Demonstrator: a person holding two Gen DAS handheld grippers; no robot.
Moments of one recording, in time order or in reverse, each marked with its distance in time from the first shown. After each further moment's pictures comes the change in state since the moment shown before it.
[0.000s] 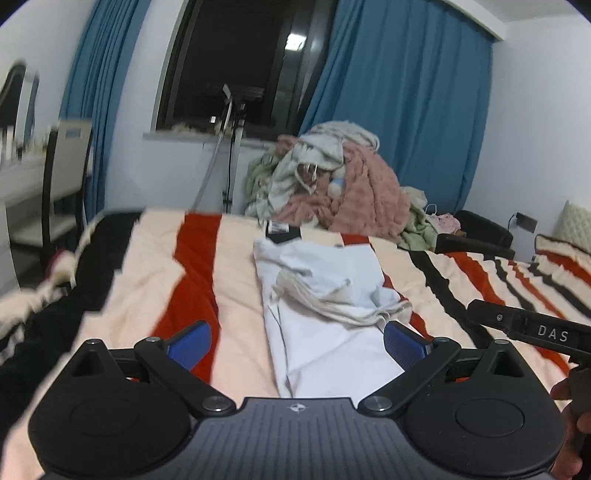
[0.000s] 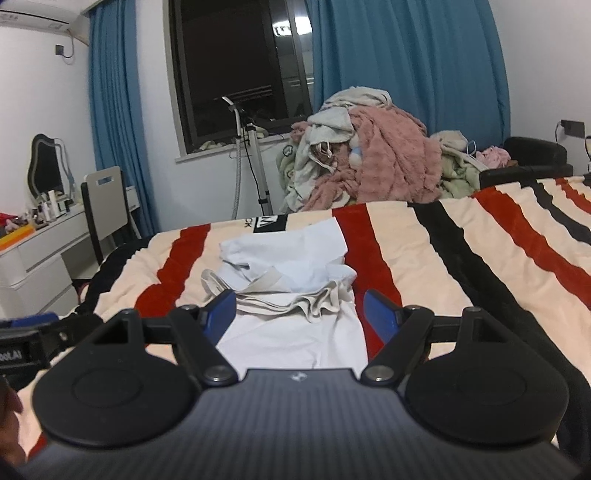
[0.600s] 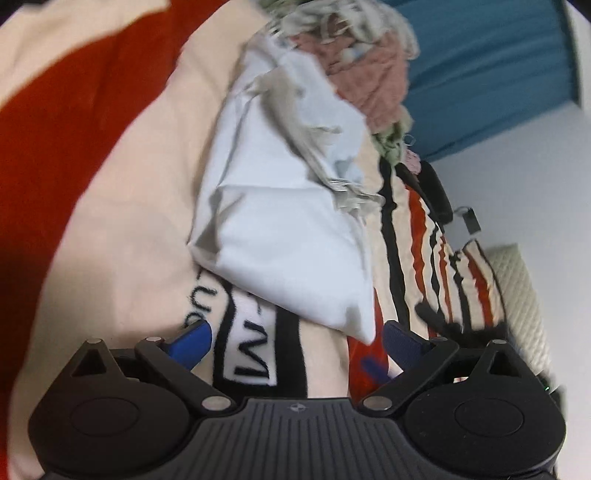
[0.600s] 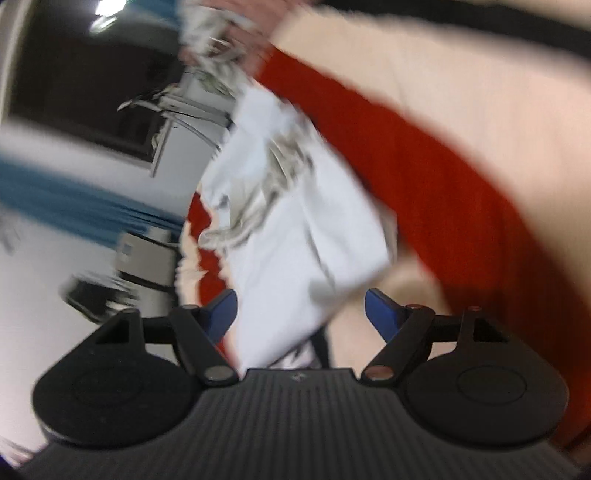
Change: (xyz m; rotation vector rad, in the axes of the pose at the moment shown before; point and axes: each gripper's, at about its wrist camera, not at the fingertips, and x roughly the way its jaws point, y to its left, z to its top) left arm 0.112 0.050 -0.060 -0.585 0.512 -0.343; right arm 0.054 -0.092 -0.082 1.029 0.493 0.241
